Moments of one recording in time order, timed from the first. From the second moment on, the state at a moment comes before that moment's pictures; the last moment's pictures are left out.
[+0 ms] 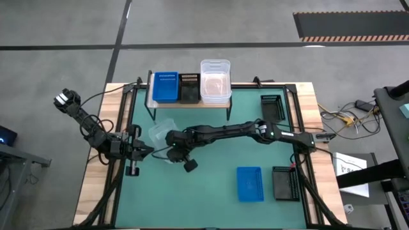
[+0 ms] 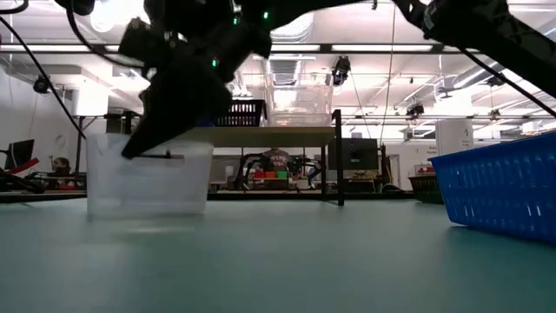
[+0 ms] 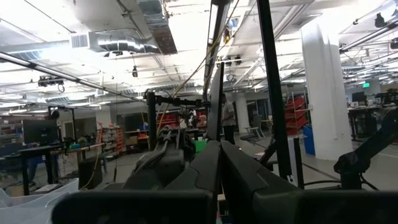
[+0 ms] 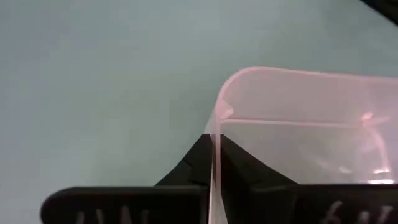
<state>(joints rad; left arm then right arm) -0.77 0.69 0.20 1.05 -0.68 0.43 0.05 2.54 2.35 -0.72 -0.27 -0.55</state>
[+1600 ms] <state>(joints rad) -0.77 0.69 0.20 1.05 -0.63 0.42 0.09 1.90 2.35 -1.09 0.18 -0.35</state>
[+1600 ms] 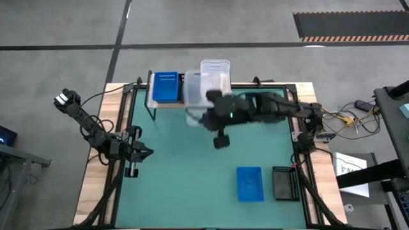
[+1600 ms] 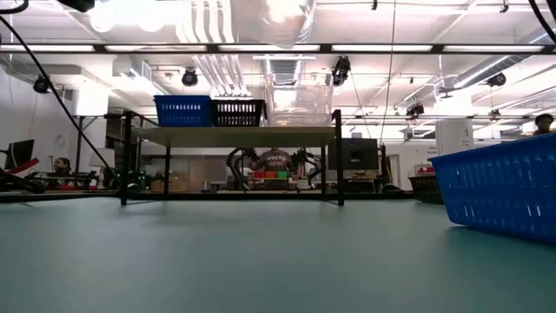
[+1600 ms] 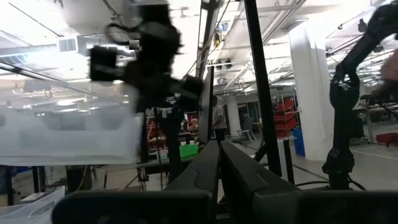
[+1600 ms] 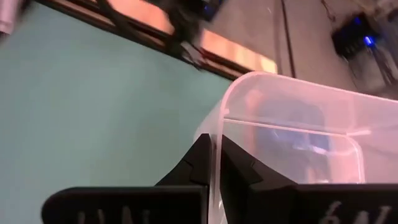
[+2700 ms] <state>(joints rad) -0.77 0.69 0.20 1.05 -0.63 0.43 -0.41 2.00 2.35 -1.19 -0.13 -0.42</state>
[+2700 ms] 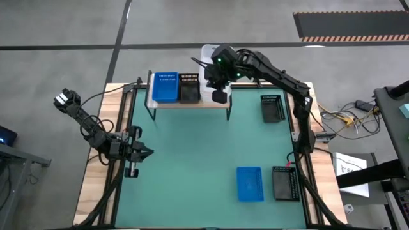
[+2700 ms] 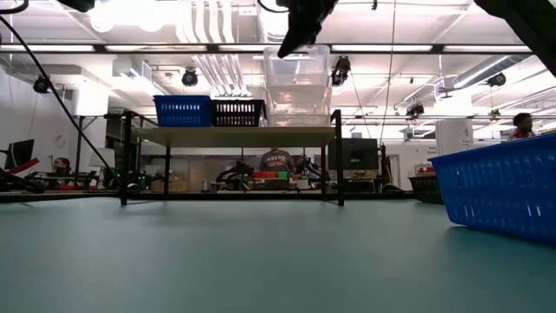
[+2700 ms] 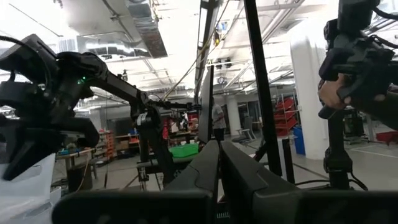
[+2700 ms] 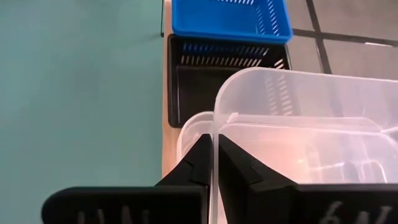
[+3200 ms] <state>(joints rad) -0.77 0.69 0.20 1.05 -0.63 0.42 -0.41 2.00 2.35 -1.25 -0.13 -0.39</state>
